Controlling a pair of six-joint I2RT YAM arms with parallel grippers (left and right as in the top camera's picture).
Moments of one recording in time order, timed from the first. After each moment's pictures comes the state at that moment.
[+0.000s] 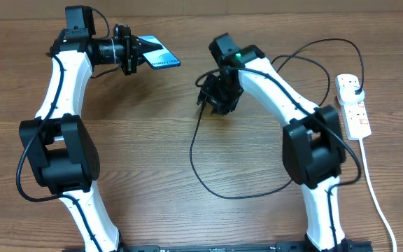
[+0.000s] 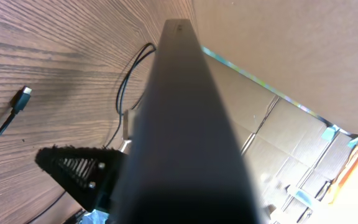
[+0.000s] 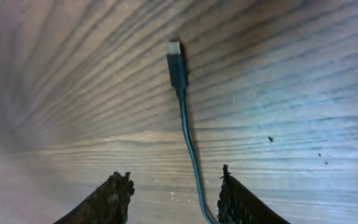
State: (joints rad) left arm 0.09 2.14 1.82 -0.66 1.18 -1.06; right arm 0.47 2.26 1.92 -1.06 -0.38 0.90
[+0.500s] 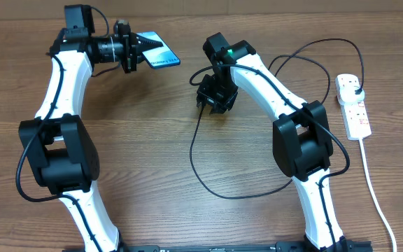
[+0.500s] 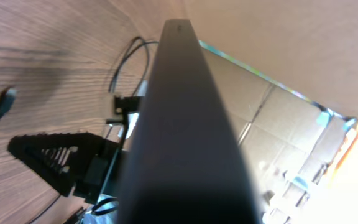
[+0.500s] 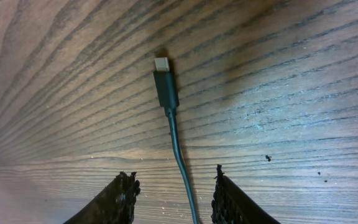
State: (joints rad) left arm 0.10 2.14 1.82 -0.60 1.24 -1.06; right arm 0.47 2.38 2.06 -1.16 -0.35 0.89
